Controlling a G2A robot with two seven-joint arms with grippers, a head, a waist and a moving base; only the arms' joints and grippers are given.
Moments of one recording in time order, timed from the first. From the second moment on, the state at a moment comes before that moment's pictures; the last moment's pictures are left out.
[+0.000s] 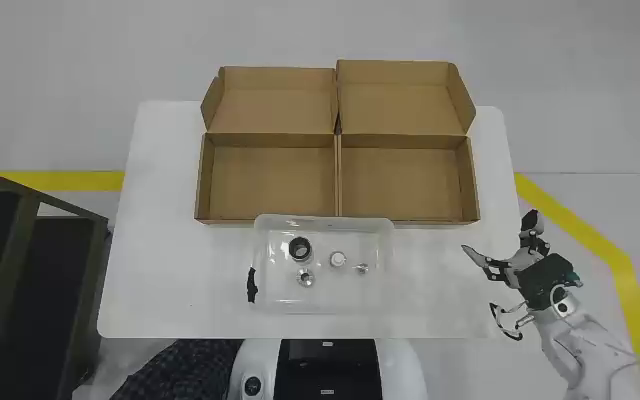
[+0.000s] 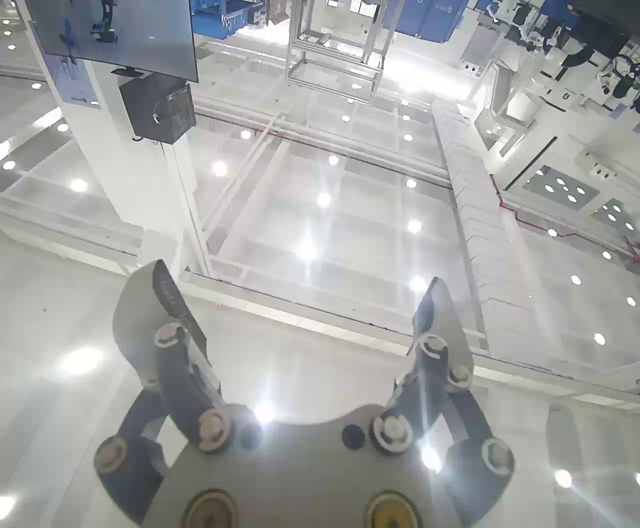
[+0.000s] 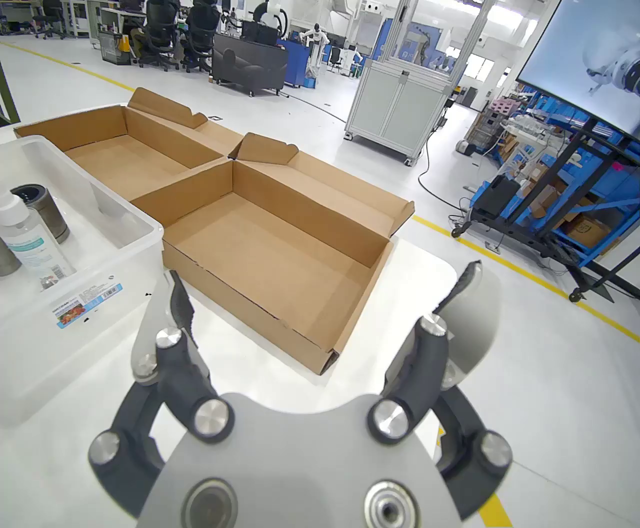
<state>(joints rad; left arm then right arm) -0.11 -0.30 -0.54 -1.19 3.07 0.29 0.07 -1.81 -1.17 1.85 -1.86 -1.51 -0.56 -0.45</state>
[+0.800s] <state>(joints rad) -0.11 -0.30 -0.54 -1.19 3.07 0.29 0.07 -1.80 -1.16 1.83 -1.90 -1.54 -0.59 -0.40</state>
